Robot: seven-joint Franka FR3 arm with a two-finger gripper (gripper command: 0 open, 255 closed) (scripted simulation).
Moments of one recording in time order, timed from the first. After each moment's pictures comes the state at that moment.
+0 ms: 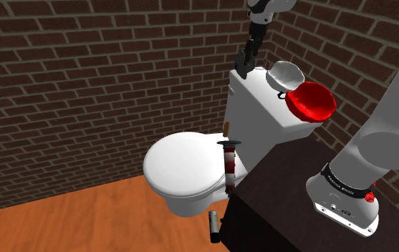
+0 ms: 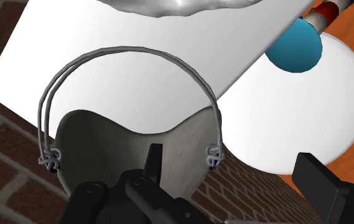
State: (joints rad) arm -0.07 0.16 -0.34 -1.89 0.08 2.06 -0.62
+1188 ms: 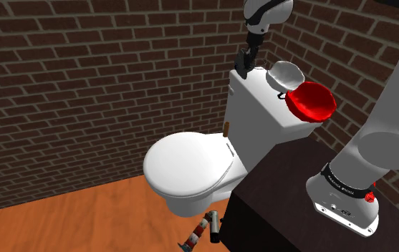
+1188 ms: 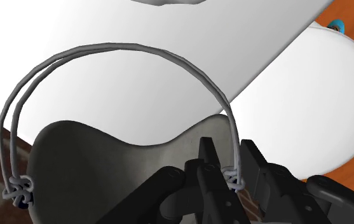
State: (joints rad) arm -0.07 0.21 -0.34 -1.92 0.11 2.15 -0.65
